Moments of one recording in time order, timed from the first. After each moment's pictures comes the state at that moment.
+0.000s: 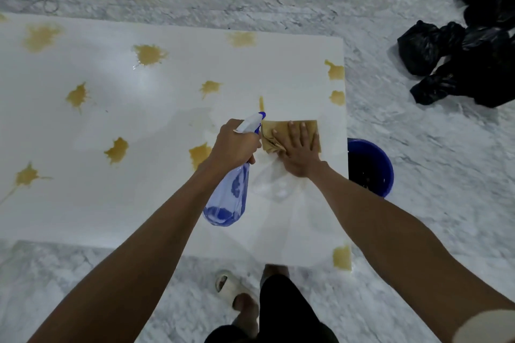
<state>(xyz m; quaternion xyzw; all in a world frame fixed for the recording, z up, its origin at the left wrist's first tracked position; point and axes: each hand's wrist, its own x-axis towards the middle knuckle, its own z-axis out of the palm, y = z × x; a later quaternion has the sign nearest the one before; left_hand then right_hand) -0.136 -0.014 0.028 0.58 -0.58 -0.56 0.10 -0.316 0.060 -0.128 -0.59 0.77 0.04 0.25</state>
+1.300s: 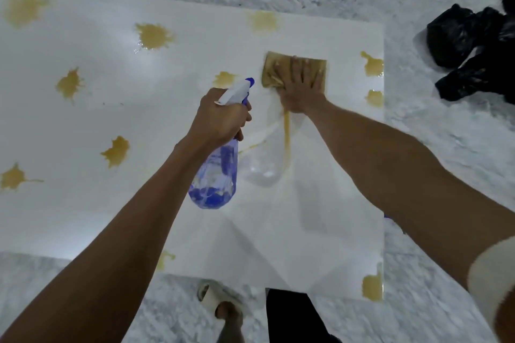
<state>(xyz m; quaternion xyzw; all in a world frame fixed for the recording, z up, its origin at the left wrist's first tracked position) -0.103 -0.109 0.015 0.58 -0.57 -0.55 0.16 -0.329 -0.142 -0.145 -0.57 0.79 0.09 0.21</state>
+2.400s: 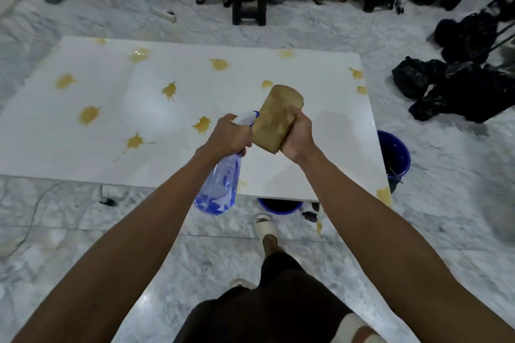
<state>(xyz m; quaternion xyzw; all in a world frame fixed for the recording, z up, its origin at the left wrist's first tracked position) 0.128 0.061 0.117 0.53 -0.64 -0.54 0.14 -0.042 0.104 0.050 -0.08 0.44 -0.65 0.61</state>
